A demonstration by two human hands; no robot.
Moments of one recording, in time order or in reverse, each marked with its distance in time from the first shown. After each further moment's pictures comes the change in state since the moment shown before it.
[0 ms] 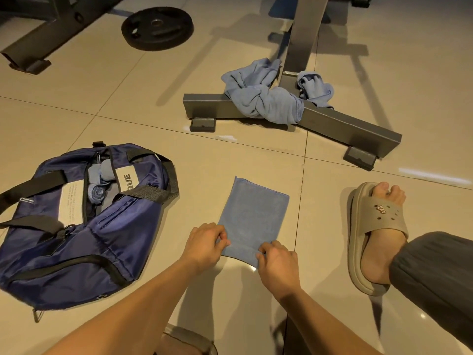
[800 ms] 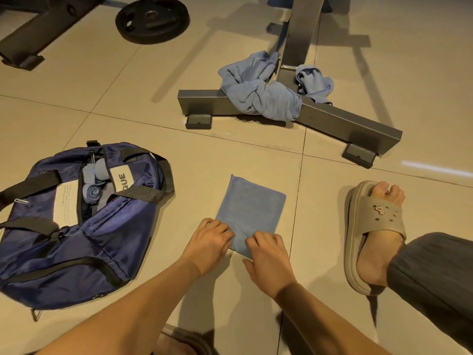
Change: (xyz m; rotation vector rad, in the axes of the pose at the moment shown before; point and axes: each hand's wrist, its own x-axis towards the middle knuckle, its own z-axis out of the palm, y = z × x) left_hand 0.005 0.006 0.012 0.415 0.184 0.450; right_hand 0.005 0.001 -0.008 -0.166 0.102 -0.384
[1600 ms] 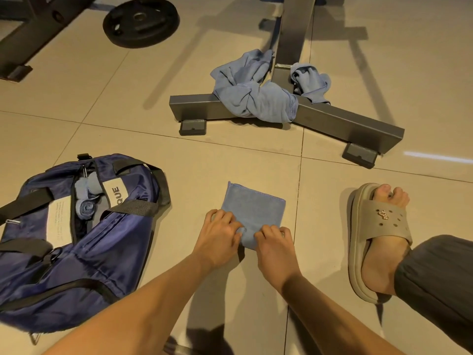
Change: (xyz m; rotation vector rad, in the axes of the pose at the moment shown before) left_hand 0.051 0.006 -0.009 -0.100 0.046 -0.132; right_hand 0.037 0.014 -0.014 -0.121 -0.019 0.130
